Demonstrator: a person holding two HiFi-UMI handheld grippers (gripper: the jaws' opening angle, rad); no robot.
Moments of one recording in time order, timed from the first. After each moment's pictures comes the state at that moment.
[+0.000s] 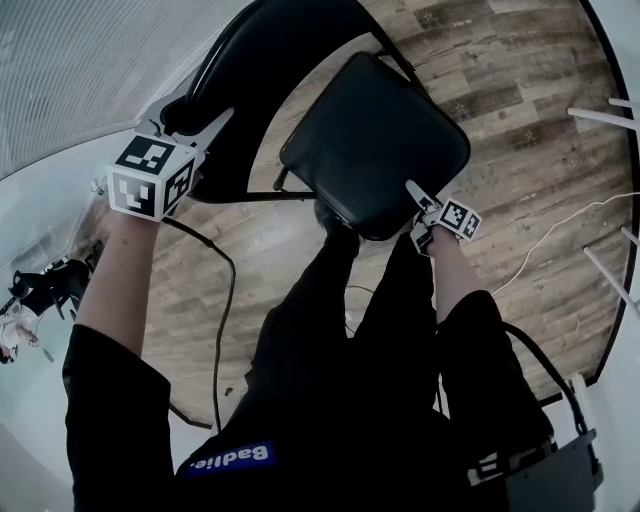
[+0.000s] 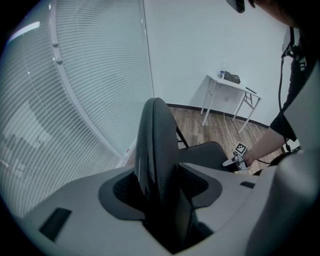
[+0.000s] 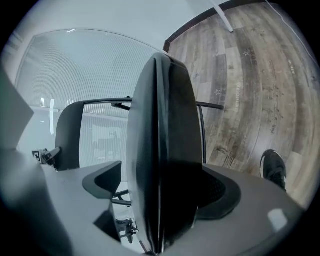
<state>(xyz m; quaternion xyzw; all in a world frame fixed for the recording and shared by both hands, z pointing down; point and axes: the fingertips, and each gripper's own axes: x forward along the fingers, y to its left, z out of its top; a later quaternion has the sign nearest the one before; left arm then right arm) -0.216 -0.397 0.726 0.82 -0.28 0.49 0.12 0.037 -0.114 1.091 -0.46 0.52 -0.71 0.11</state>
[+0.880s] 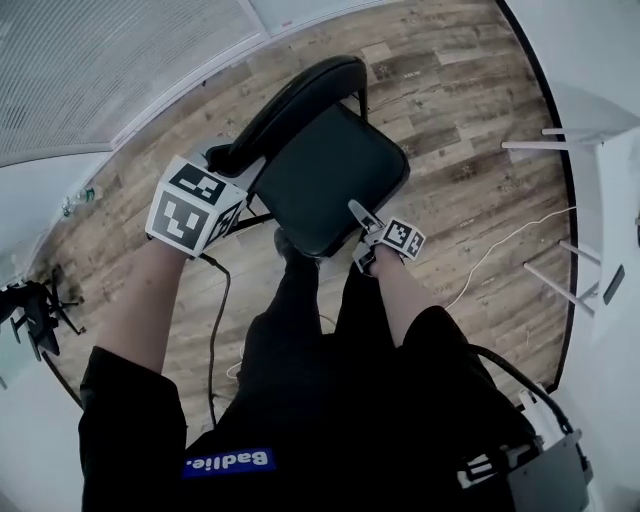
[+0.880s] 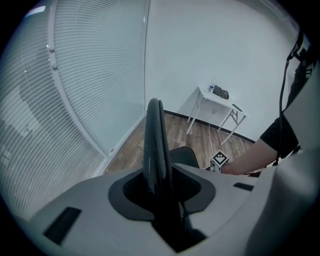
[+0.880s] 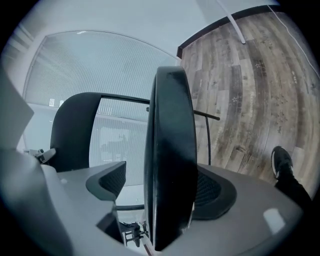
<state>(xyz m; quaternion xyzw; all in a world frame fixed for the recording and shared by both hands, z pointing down) -0.167 -0.308 0.611 0.83 -0.24 0.47 0.18 -0.009 -0.148 0.918 -0.46 0.54 -0.69 0.14</state>
